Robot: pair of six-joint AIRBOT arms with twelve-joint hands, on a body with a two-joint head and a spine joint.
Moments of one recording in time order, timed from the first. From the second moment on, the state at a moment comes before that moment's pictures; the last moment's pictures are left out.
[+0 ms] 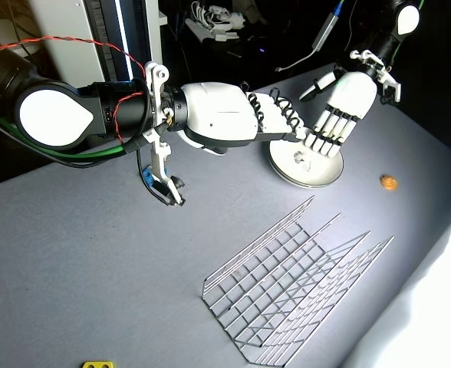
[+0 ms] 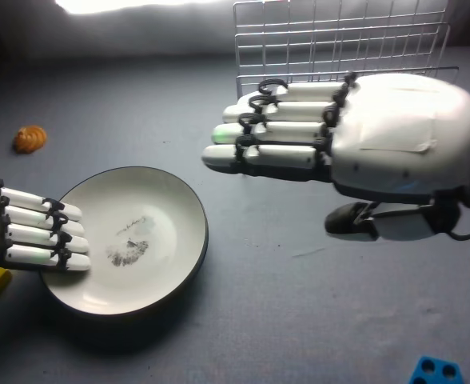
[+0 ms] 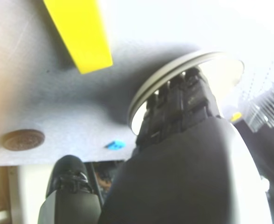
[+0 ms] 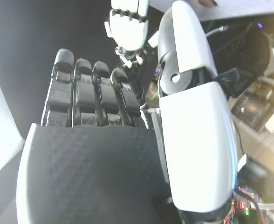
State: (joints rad) left arm 0.78 -0.91 1.51 1.45 -0.95 0.04; right arm -0.43 -0.99 0.96 -0.64 0.62 -0.60
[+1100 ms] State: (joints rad) left arm 0.70 -1.03 1.49 1.42 -0.93 0.05; right arm -0.41 -1.11 1.01 -0.57 0.46 -0.75
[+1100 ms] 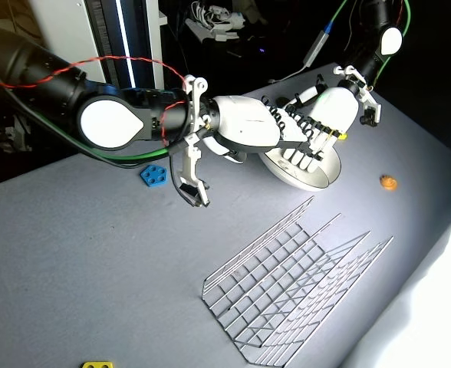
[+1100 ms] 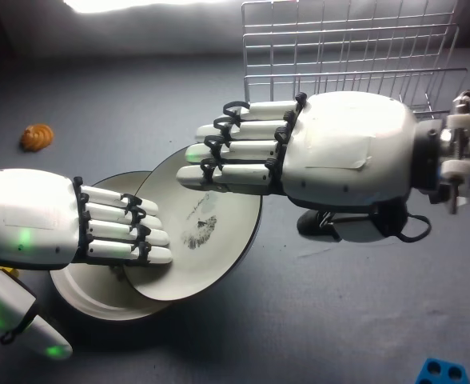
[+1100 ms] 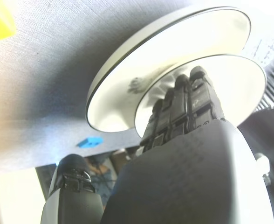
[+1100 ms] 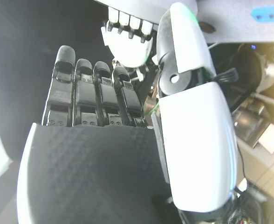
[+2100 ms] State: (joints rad) left arm 0.70 -1.05 1.51 1.40 -0.93 0.04; right arm -0.40 -1.33 1.15 -0.42 0.35 -0.89
